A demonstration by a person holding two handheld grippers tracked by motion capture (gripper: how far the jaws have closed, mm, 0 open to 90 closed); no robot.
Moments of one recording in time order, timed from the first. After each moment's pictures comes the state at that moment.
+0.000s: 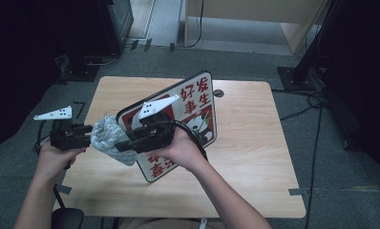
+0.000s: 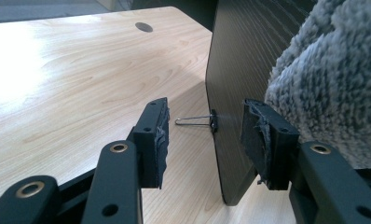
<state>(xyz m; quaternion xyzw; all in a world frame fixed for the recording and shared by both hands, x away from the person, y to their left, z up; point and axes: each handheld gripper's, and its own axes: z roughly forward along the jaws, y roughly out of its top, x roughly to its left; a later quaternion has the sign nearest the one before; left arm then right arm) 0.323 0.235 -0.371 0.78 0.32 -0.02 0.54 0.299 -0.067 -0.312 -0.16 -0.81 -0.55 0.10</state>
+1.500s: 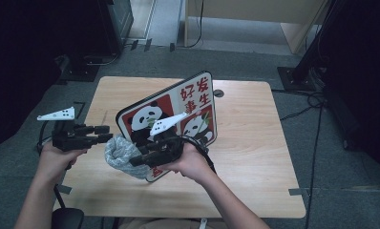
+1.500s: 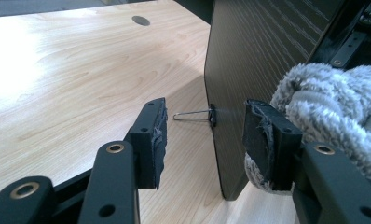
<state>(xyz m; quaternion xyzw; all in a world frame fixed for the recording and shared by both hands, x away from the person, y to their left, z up) 0.323 0.231 -0.372 0.79 0.32 -0.02 0.53 0.289 -0.087 -0.364 -0.17 -0.82 -0.53 0.13</state>
